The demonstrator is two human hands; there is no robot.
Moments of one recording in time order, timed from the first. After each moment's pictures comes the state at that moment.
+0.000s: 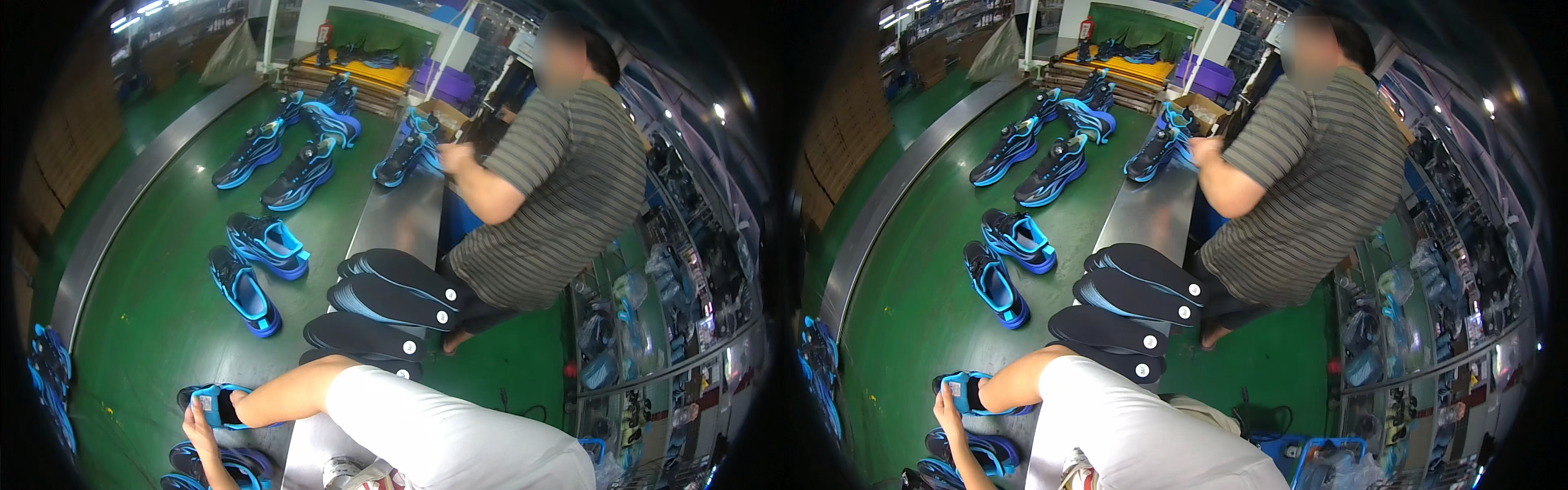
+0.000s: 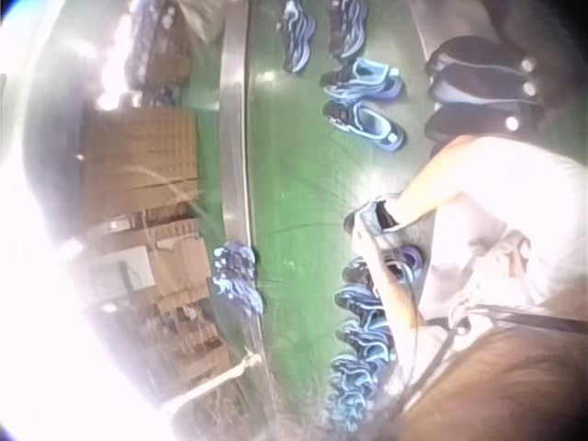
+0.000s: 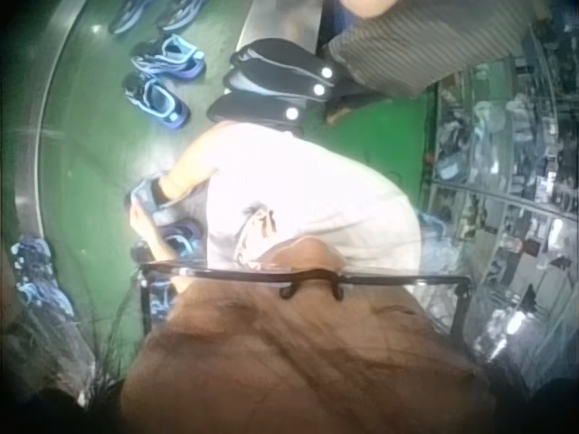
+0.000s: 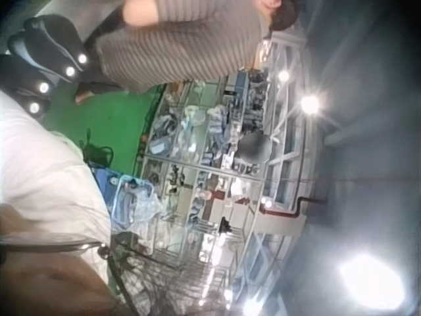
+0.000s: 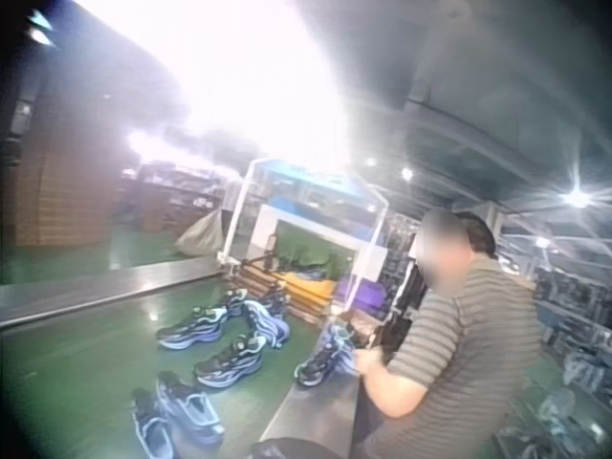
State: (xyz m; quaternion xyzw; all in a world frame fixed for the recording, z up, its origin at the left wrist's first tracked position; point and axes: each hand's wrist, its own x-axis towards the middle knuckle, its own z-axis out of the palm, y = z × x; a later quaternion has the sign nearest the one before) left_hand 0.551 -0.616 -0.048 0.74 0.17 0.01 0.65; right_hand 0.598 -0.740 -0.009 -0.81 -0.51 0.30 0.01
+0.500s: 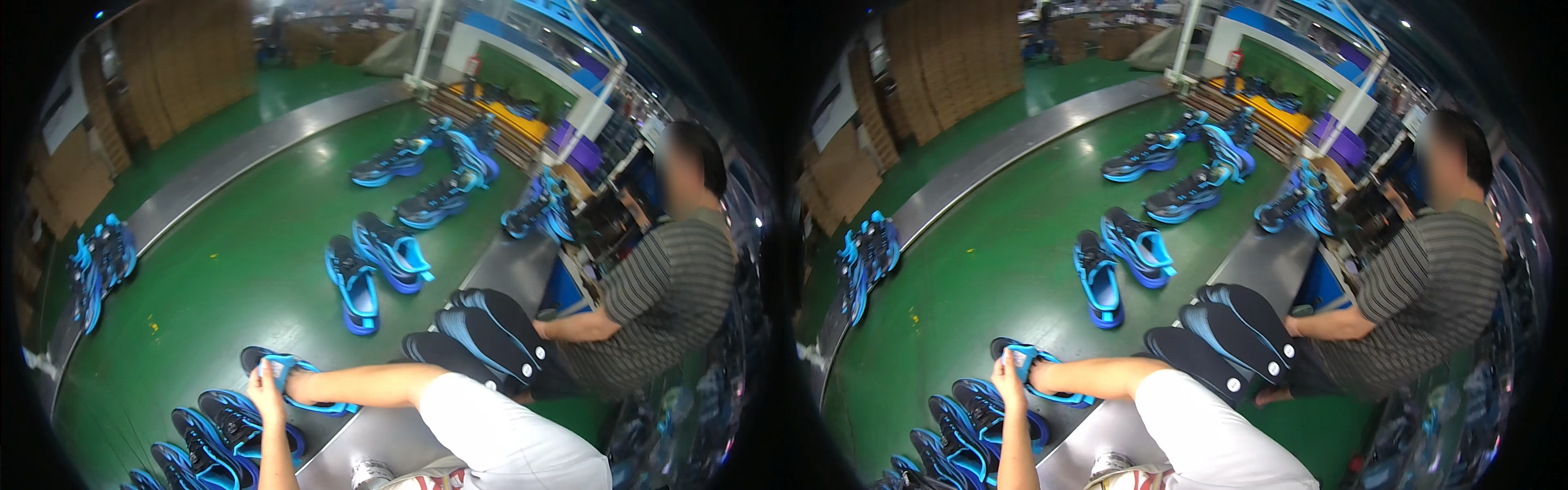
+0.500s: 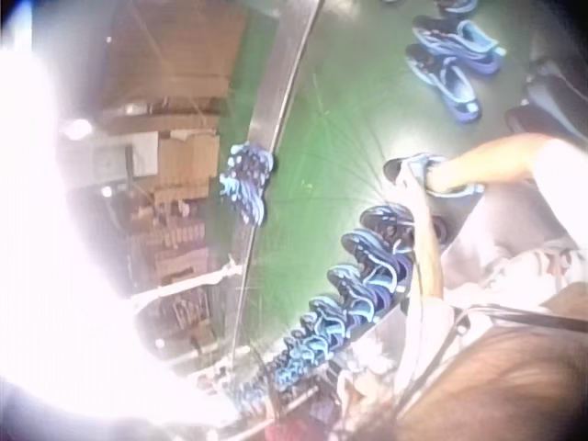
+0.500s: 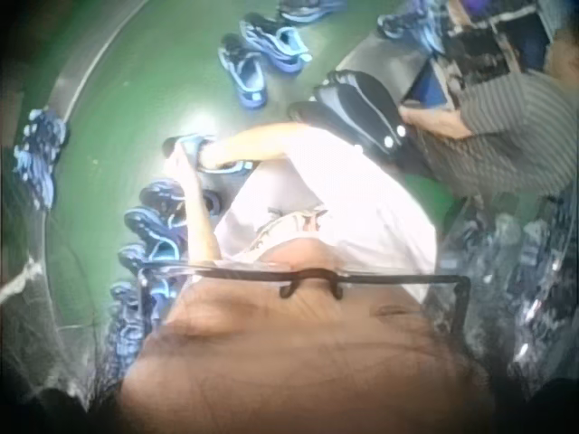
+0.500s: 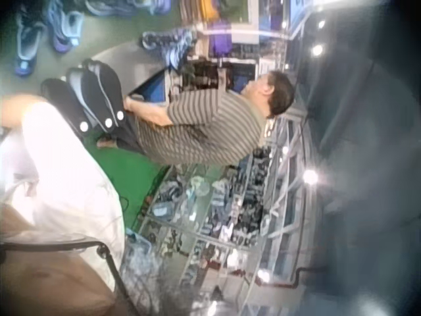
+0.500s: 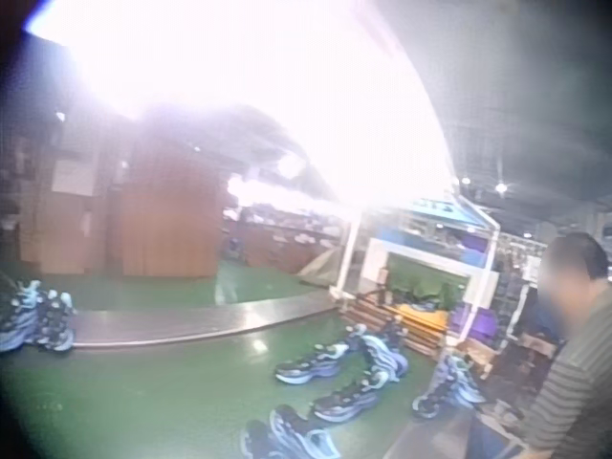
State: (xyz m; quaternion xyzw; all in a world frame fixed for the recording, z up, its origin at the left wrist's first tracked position) left_hand 0.547 -0.656 -0.042 0.63 0.27 0.20 0.70; right_hand 0.602 -0.734 -0.039 -0.80 -0.51 0.33 -0.01
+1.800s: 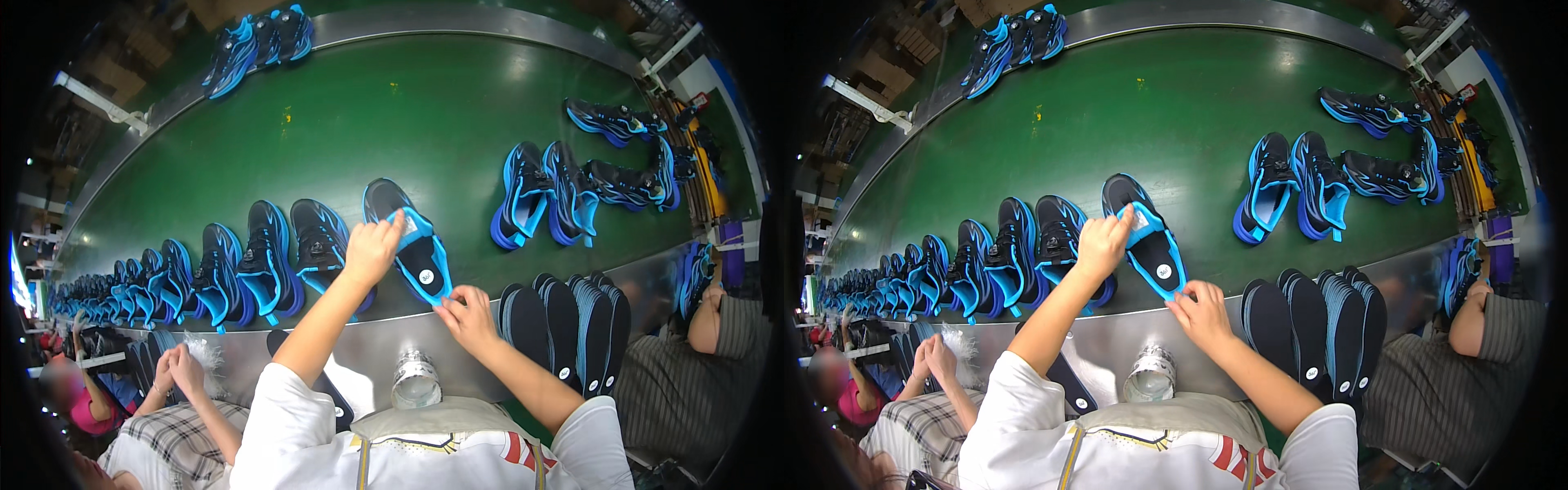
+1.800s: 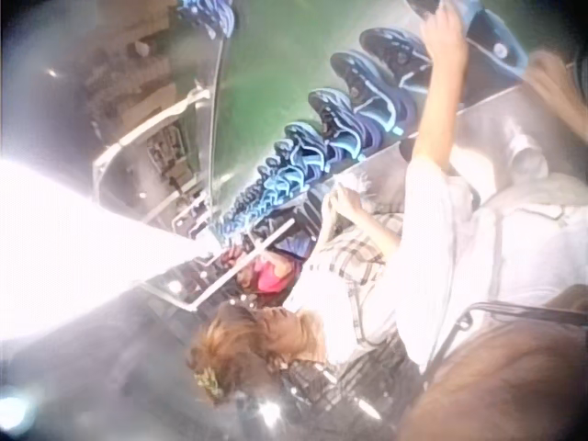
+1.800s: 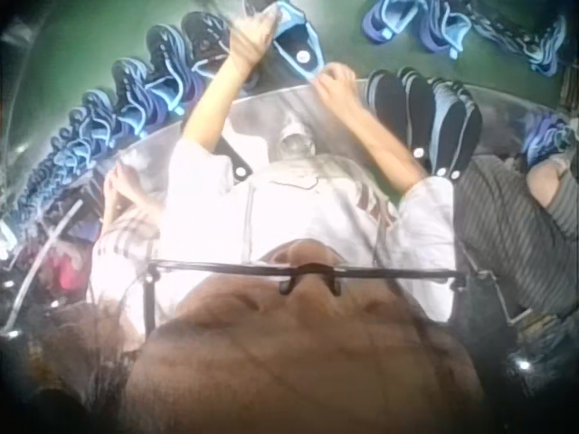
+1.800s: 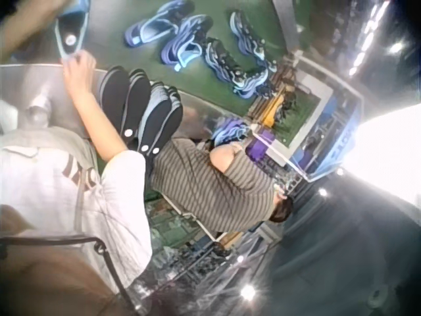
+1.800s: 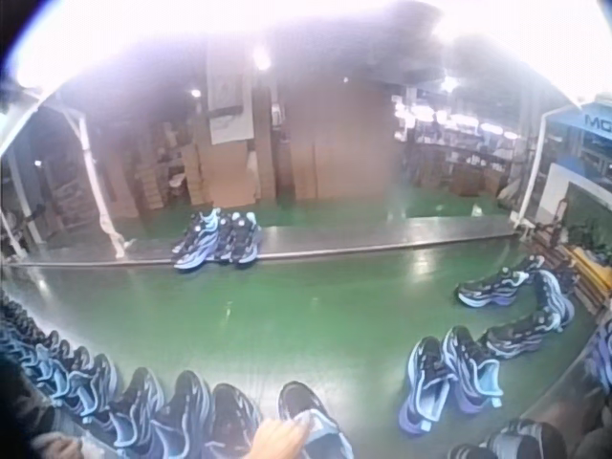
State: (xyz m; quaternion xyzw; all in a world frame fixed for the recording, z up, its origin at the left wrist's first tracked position) left_hand 0.512 -0.644 -0.024 0.95 0.02 0.31 0.05; right_hand 0.535 -0.872 -0.017 -0.82 -0.46 0.02 0.33
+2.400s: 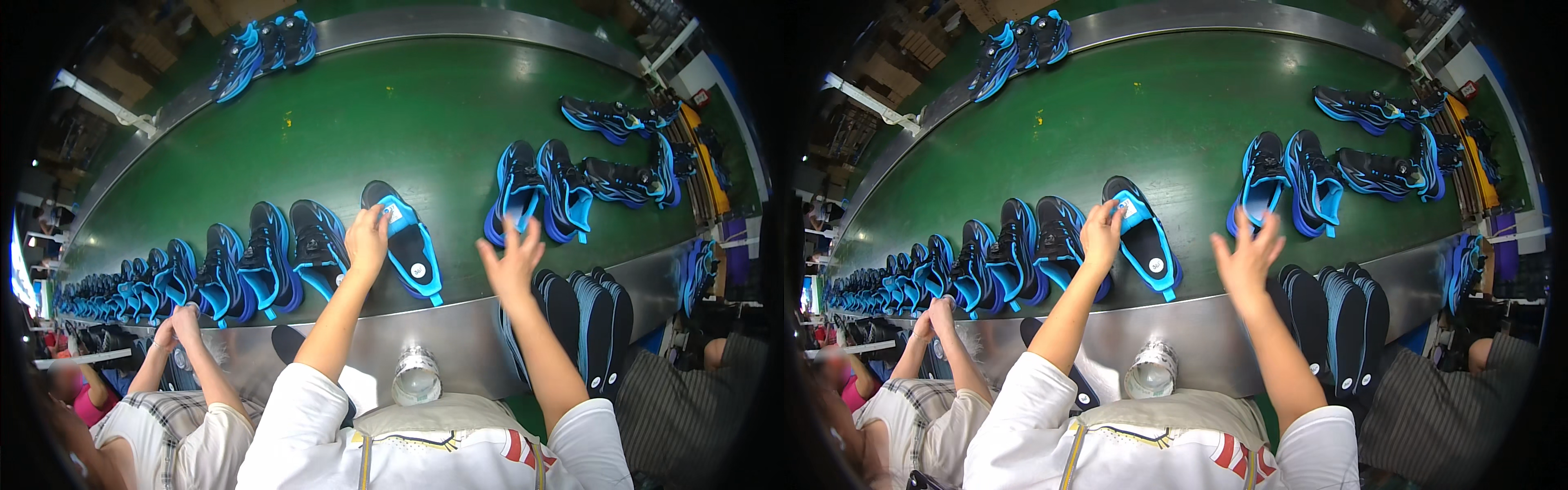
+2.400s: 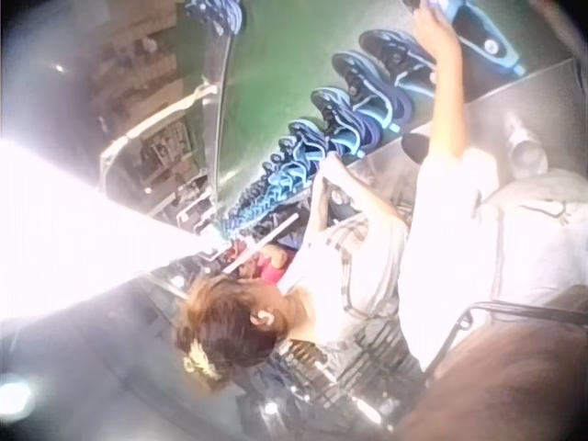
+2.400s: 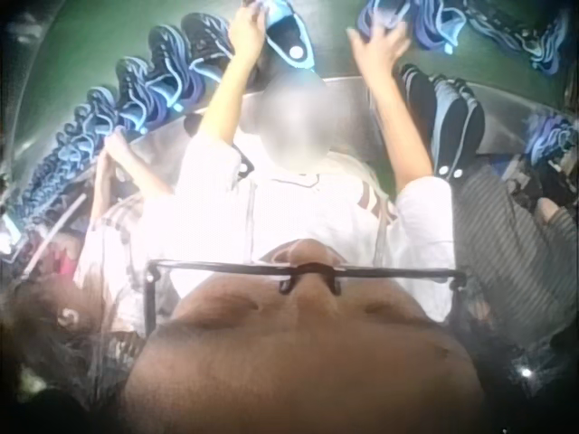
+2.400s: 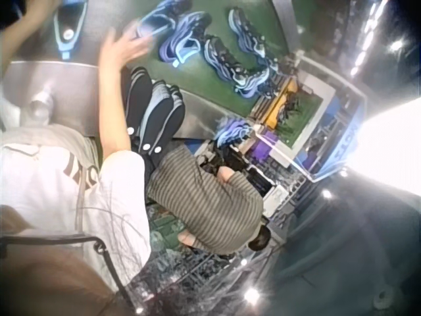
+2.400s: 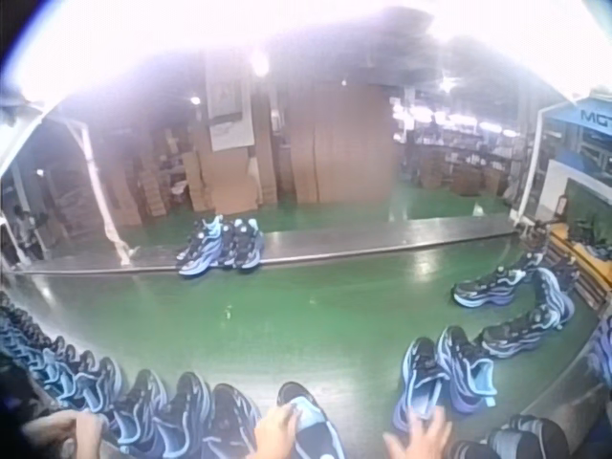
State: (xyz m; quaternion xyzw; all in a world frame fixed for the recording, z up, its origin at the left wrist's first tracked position) left_hand 0.526 -0.653 -0.045 0.87 0.31 0.28 0.26; right_hand 0.617 -0.871 0.003 -0.93 -0.25 -0.12 0.24
